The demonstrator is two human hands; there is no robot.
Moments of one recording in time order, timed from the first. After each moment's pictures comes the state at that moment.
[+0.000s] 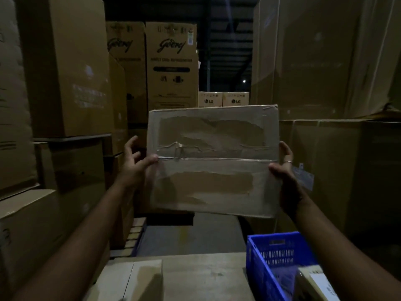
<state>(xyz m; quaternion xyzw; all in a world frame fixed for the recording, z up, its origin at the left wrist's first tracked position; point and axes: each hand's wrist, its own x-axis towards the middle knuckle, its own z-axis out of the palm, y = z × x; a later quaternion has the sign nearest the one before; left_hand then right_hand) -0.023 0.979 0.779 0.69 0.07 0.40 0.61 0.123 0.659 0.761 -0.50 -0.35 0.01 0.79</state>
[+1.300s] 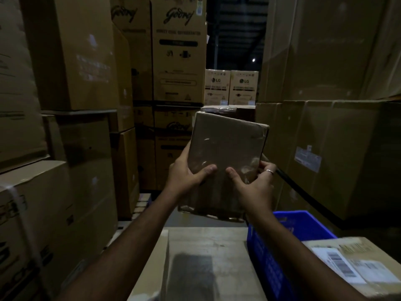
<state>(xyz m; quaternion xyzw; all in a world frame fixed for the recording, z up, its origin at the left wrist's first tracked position) -0.010 0.896 0.717 0.81 0.02 0.36 0.46 0.057 0.732 0.689 -0.66 -0.21 -0.16 0.71</state>
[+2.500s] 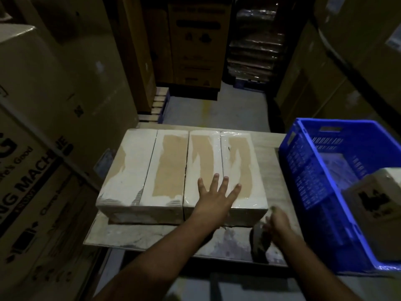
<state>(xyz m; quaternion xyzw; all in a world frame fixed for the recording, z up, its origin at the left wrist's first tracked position) 0.008 0.898 0.363 0.99 0.03 -0.10 0.03 0.095 0.729 0.336 -0.73 0.27 0.28 0.57</state>
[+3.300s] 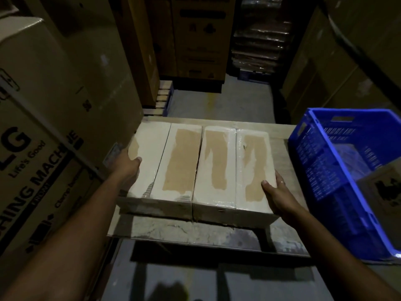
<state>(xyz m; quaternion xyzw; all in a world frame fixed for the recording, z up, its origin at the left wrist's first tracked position) -0.080 1.144 0.381 0.79 0.51 0.08 0.33 0.112 0.749 0.345 -0.76 -0.01 0.31 0.57</state>
